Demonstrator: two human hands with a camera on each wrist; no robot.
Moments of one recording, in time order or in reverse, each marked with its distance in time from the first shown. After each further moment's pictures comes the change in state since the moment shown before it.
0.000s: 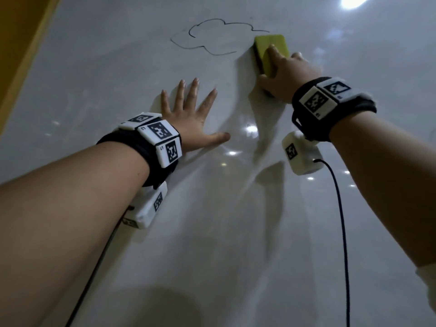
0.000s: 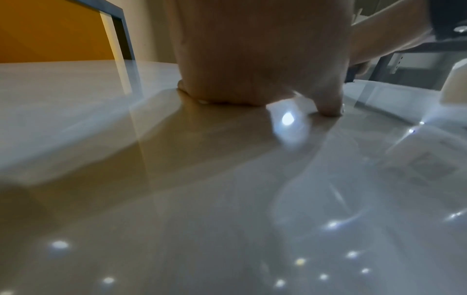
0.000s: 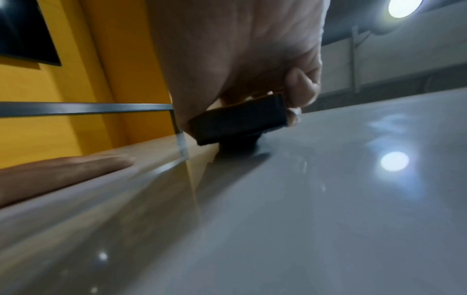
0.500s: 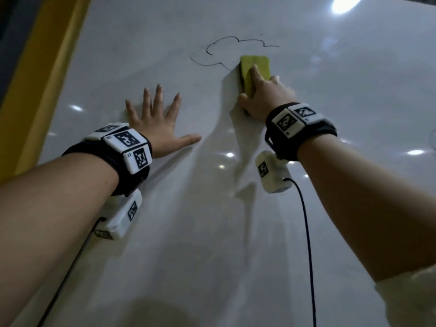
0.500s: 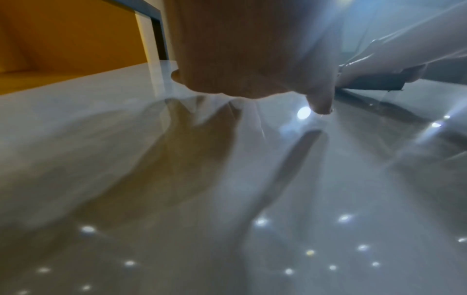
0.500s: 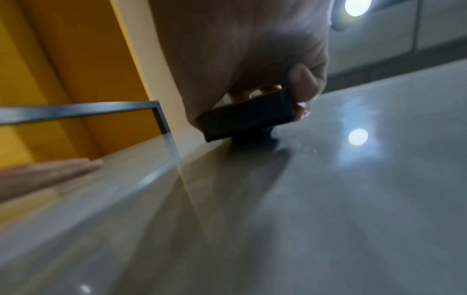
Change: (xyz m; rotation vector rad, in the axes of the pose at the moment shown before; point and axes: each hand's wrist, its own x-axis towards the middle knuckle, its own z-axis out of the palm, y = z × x) left_hand -0.021 -0.088 -0.016 0.028 -0.010 -0.110; right_hand -0.020 -0.073 0.004 0.113 -0.051 0.062
